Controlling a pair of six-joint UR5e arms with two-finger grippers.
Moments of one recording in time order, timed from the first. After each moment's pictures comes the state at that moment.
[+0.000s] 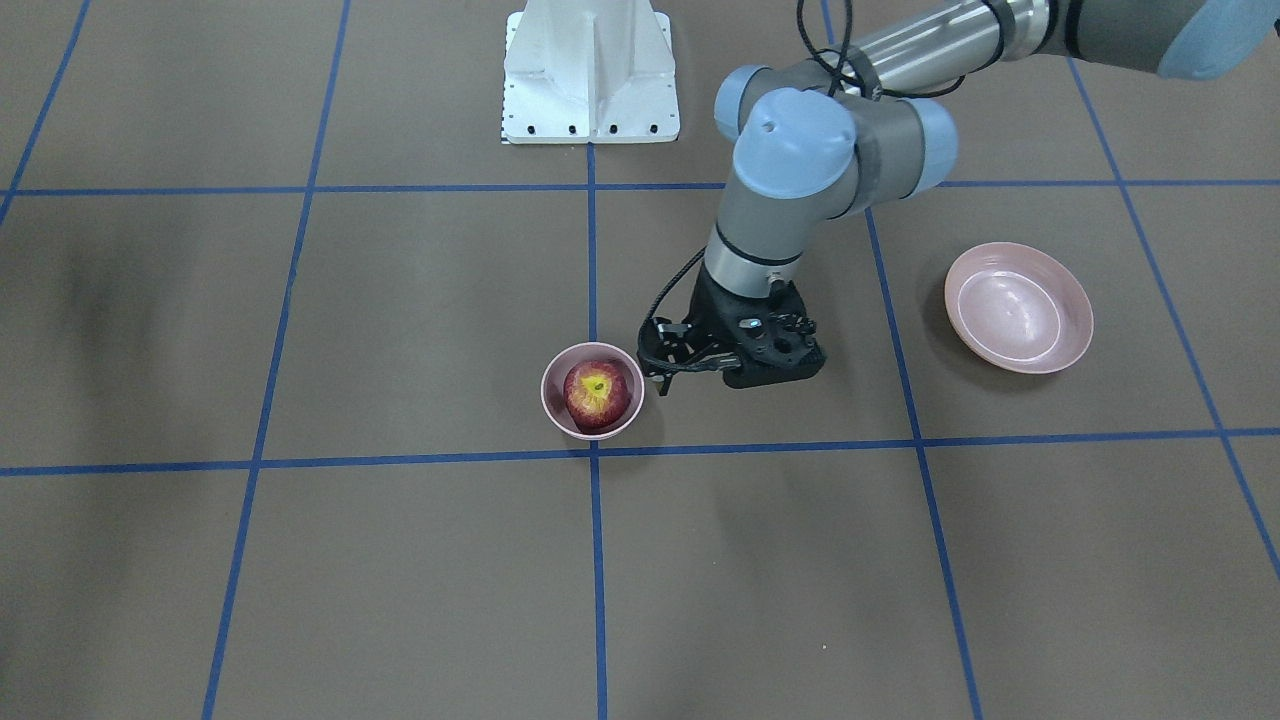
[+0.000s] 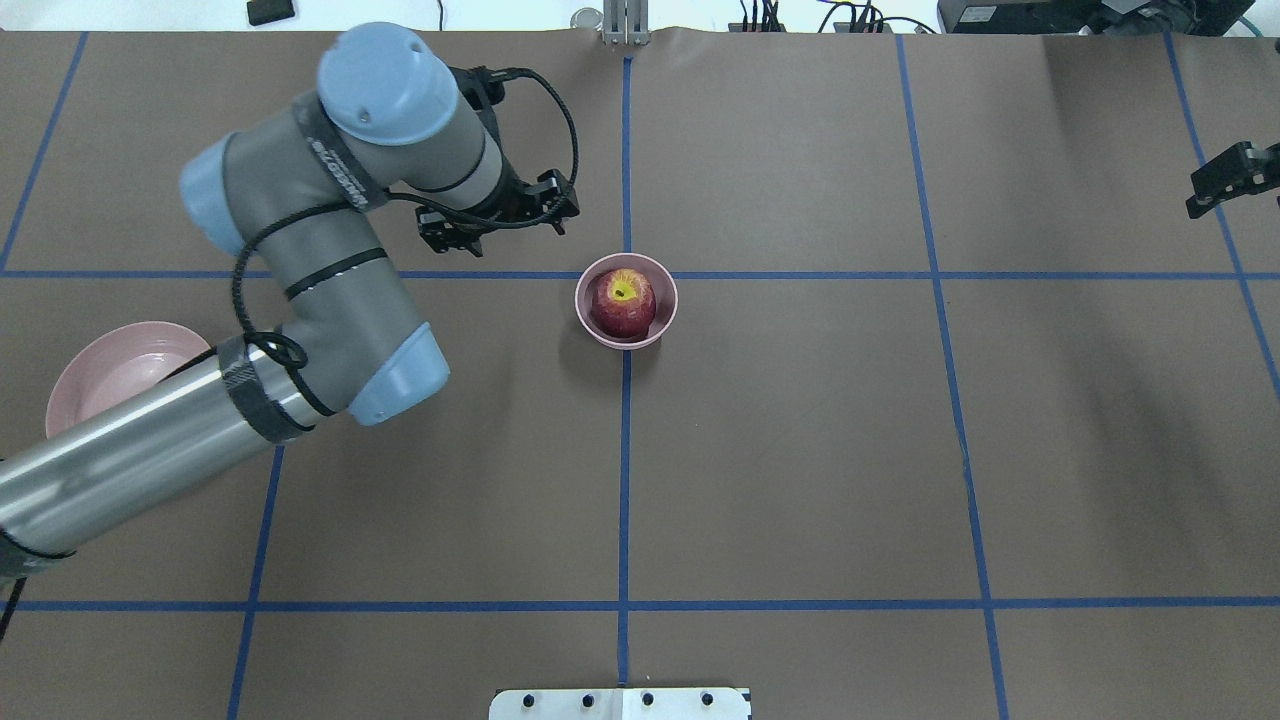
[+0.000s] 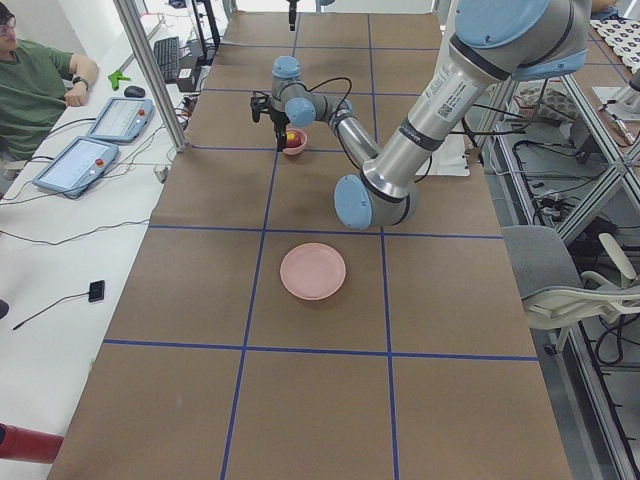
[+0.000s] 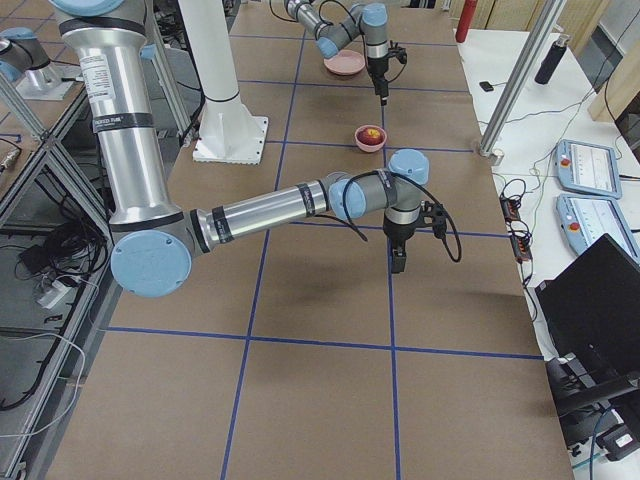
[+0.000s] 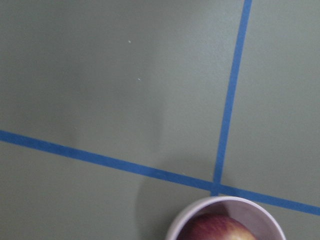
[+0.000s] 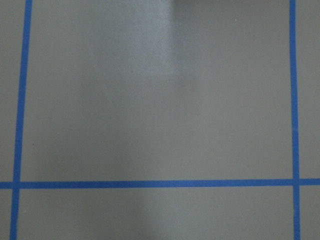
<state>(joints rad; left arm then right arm) -0.77 -2.29 -1.59 -1.72 -1.96 -1.27 1.31 -1.43 1.71 -1.57 2.24 0.38</state>
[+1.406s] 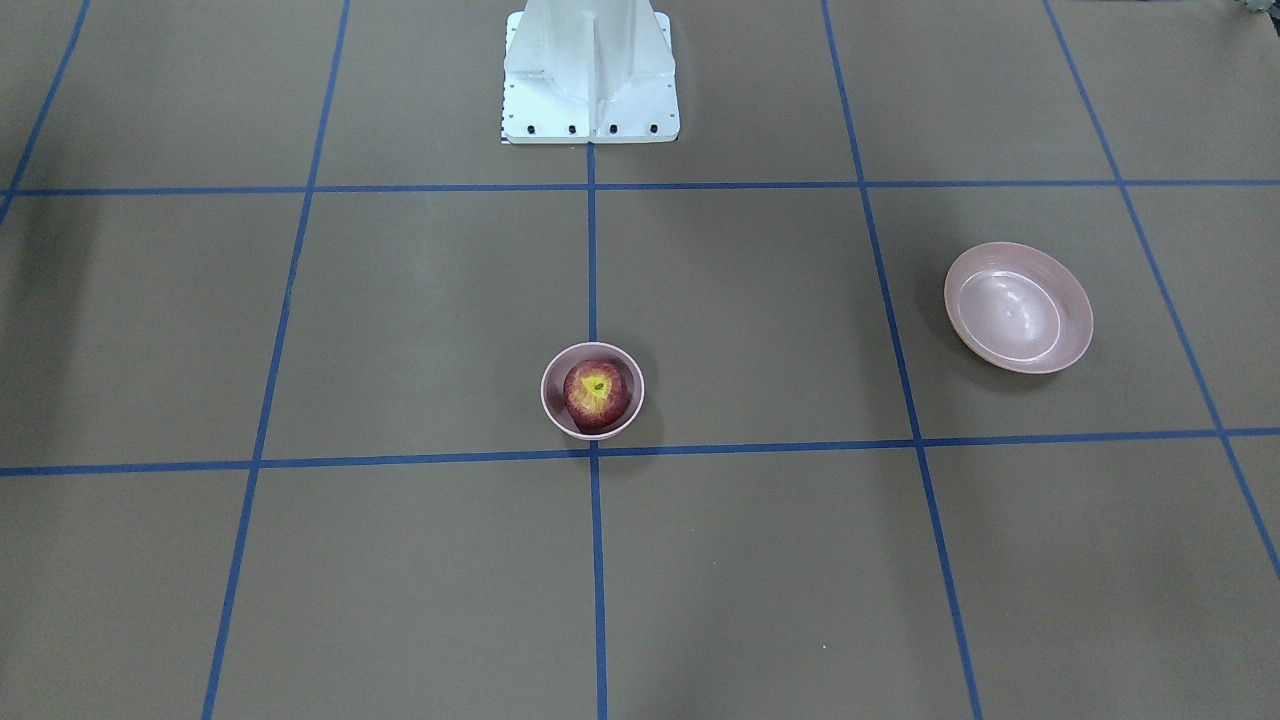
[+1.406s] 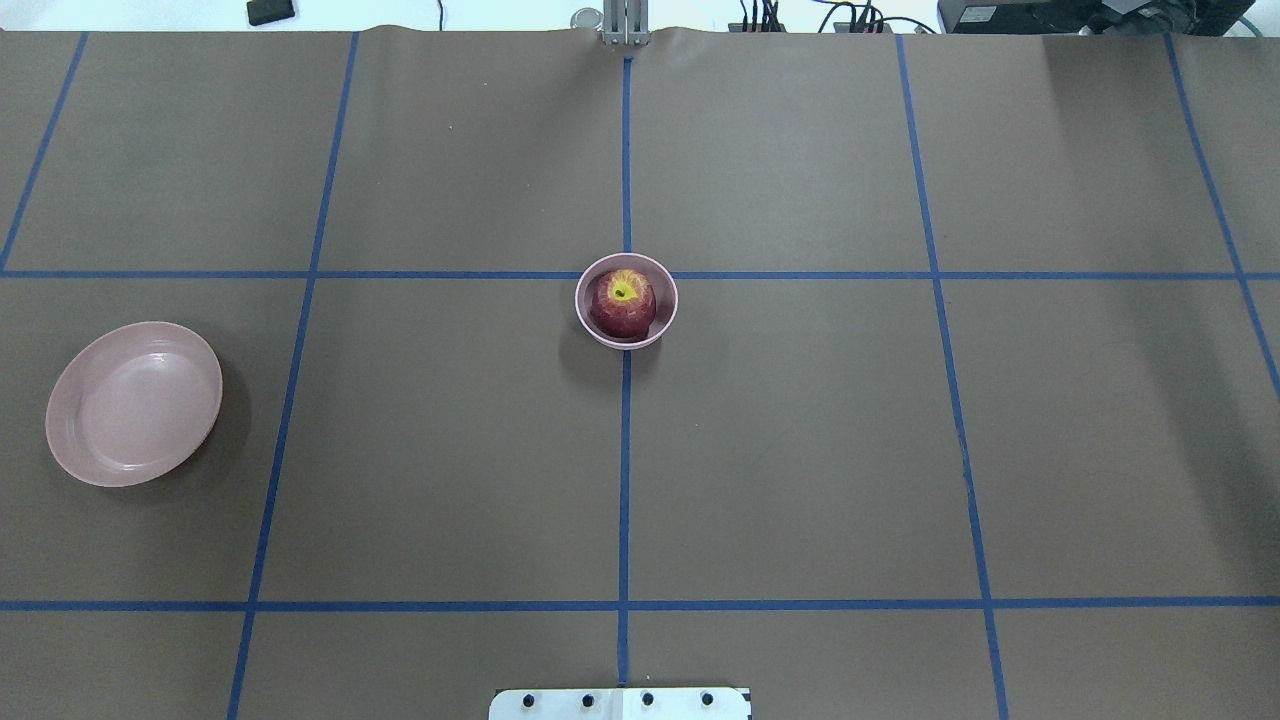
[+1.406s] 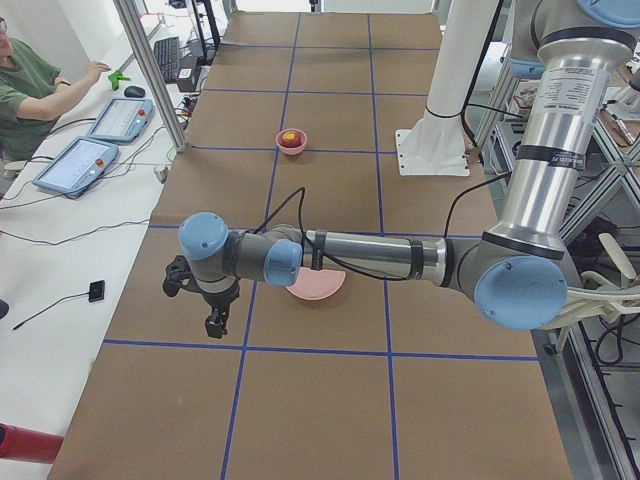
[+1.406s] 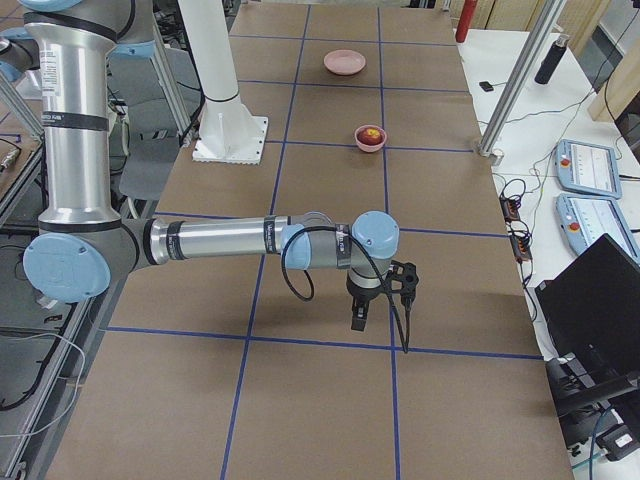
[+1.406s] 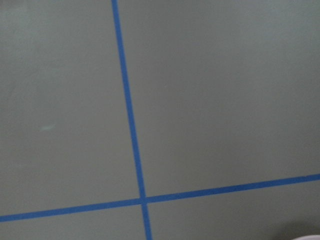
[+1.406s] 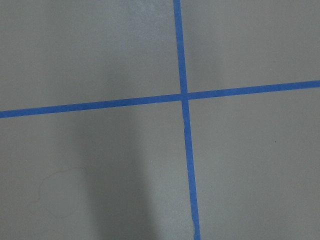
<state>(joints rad) -1.55 -1.75 -1.42 -1.66 -2.35 0.00 1.52 -1.60 1.70 -1.61 2.36 0.18</state>
